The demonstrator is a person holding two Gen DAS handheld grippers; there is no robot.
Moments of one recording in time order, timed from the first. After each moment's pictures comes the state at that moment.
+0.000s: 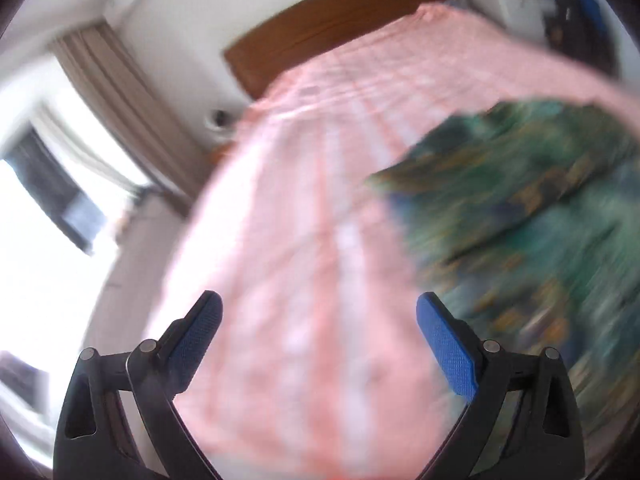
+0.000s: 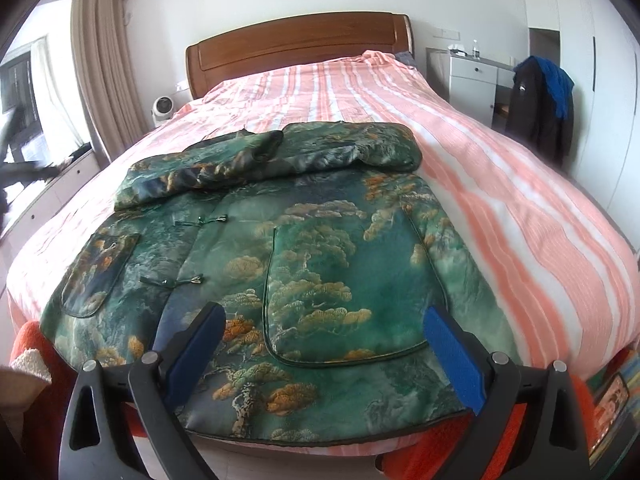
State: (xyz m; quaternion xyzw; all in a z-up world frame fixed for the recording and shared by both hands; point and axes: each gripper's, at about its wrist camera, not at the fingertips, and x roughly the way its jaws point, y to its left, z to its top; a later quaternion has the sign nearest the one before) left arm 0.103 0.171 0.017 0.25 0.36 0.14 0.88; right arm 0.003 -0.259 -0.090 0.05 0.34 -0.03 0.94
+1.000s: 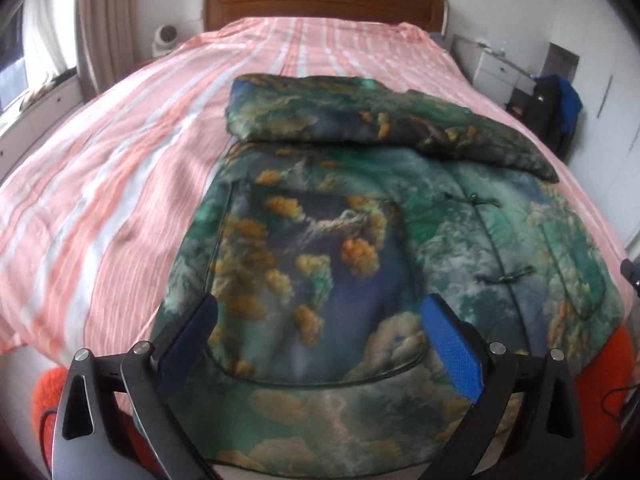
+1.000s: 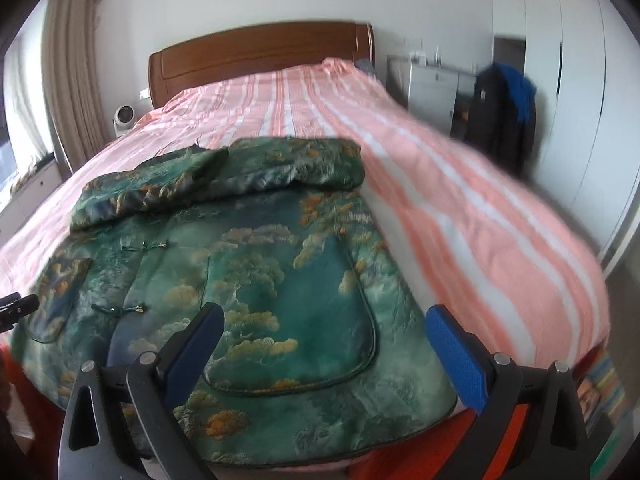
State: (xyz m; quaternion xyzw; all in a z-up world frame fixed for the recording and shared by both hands) left arm 0.068 0.076 -0.134 -0.06 0.41 -0.01 0.91; right arm 0.010 -0.286 -0.080 0.03 0.32 -0.12 0.94
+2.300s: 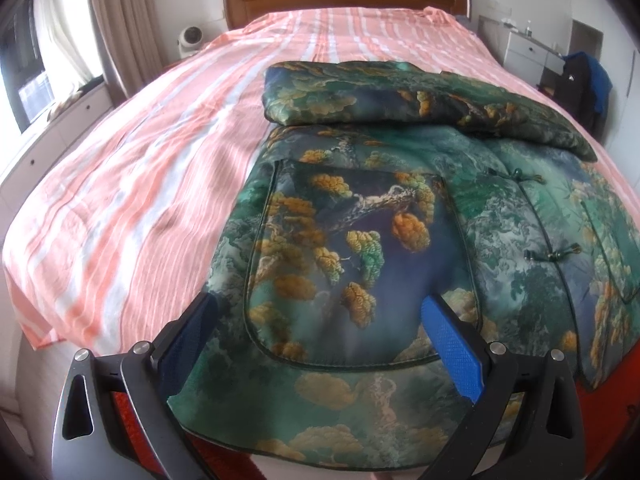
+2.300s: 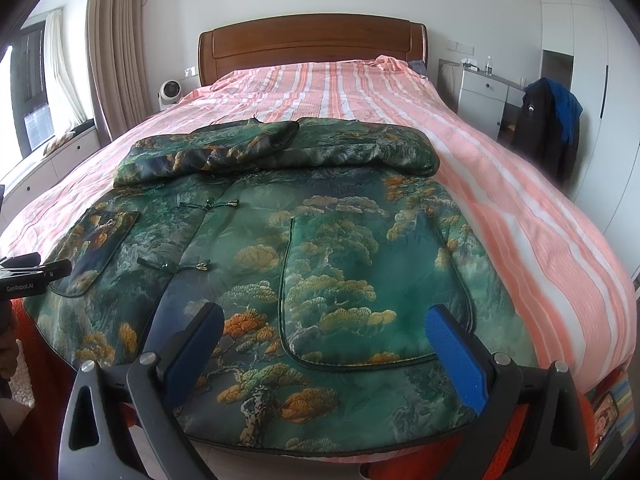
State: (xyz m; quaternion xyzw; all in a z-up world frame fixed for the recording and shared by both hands) left arm 0.065 0.078 -0.144 0.00 0.42 0.05 0.90; right arm 0.011 -0.232 -0.107 0.00 0.34 -0.04 0.94
